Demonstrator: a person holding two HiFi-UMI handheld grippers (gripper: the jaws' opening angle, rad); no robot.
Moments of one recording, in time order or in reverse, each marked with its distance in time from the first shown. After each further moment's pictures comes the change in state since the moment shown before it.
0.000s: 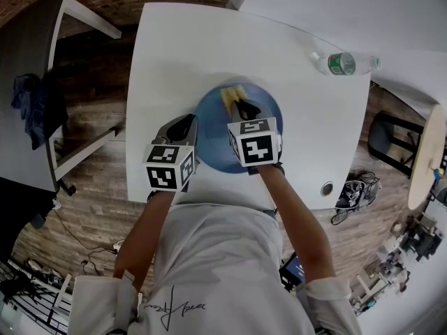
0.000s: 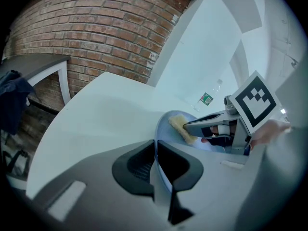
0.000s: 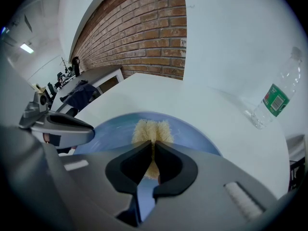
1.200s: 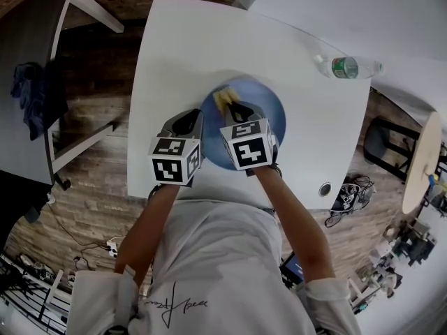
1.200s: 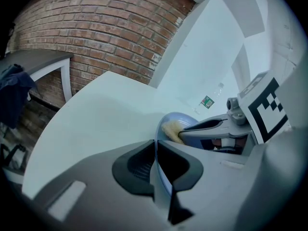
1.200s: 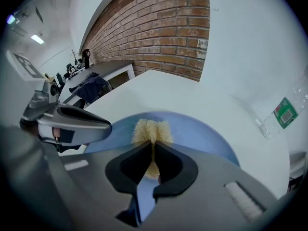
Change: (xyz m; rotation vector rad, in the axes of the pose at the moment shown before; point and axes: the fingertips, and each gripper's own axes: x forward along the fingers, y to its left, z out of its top) left arm -0.001 0.001 0.002 -0.042 -0.019 -0.003; right arm 0.000 0.038 0.002 -0.123 0.017 0.051
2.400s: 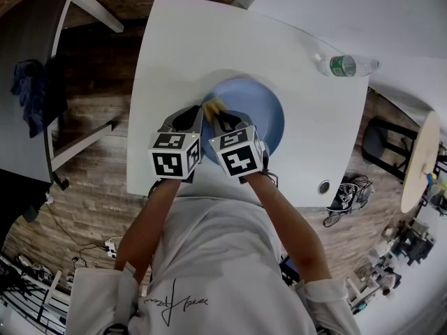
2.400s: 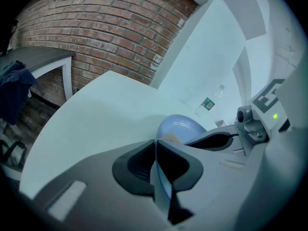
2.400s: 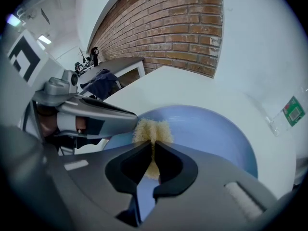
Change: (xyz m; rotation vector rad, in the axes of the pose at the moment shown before) left arm 0.002 0.003 0.000 -0.022 -0.010 0.000; right arm -0.002 0.045 -0.016 -0.040 0.042 0.085
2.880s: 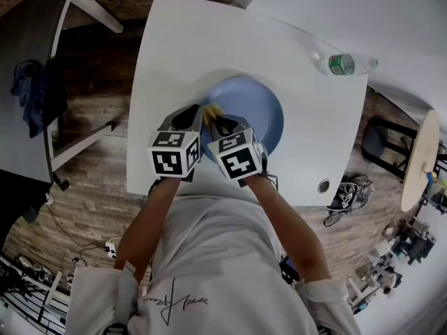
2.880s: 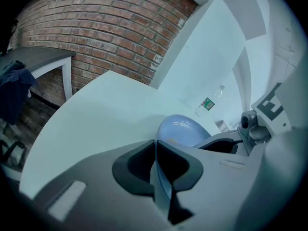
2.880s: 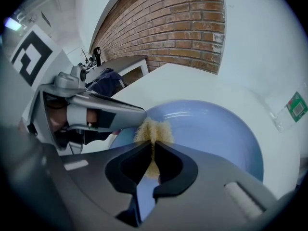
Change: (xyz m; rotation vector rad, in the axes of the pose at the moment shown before) left arm 0.001 -0.001 0.001 0.000 -0.002 -0.001; right arm -0.002 0.012 -0.010 0.001 0.016 0.046
